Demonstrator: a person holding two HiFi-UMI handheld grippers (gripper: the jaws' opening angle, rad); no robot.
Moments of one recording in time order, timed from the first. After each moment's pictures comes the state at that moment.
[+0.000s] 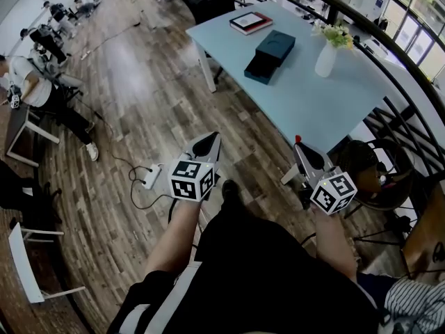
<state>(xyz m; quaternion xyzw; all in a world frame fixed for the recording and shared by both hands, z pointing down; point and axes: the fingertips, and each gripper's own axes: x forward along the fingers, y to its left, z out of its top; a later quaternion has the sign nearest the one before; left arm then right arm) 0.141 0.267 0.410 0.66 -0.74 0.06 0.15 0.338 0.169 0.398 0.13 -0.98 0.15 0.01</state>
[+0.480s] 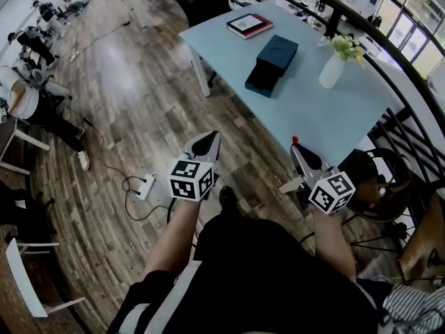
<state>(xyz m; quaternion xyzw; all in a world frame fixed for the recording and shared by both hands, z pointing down) 0.059 0.192 0.430 0.67 -0.72 0.05 0.16 0.255 0.106 0.417 0.13 -0.98 0.15 0.04</state>
